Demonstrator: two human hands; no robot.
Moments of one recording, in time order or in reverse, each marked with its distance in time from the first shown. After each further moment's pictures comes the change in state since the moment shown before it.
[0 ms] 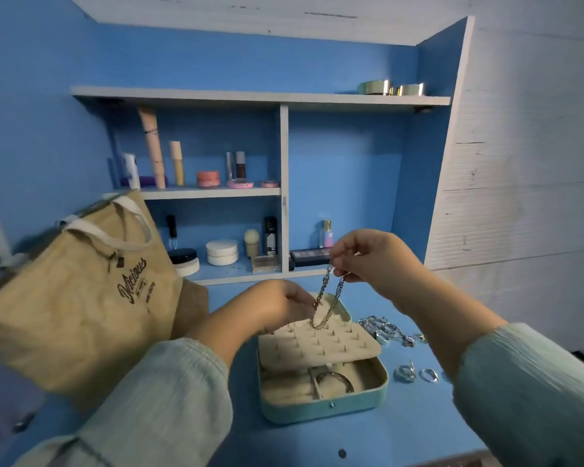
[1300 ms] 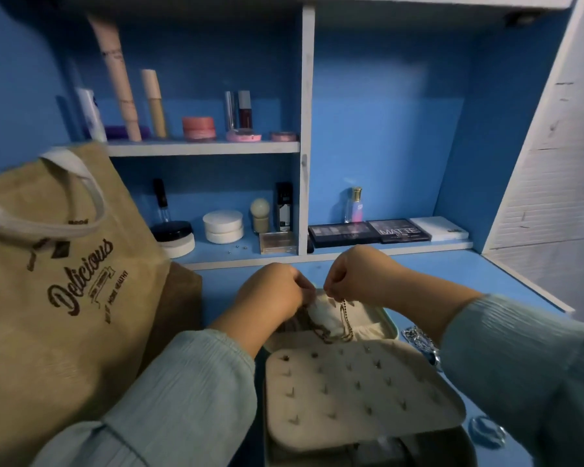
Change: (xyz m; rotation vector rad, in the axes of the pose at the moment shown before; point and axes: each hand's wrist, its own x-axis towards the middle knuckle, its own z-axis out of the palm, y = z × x) left_hand 0.109 -0.050 0.013 0.048 0.059 -0.256; right_hand 0.107 0.078 0.058 -0.710 -0.355 0.122
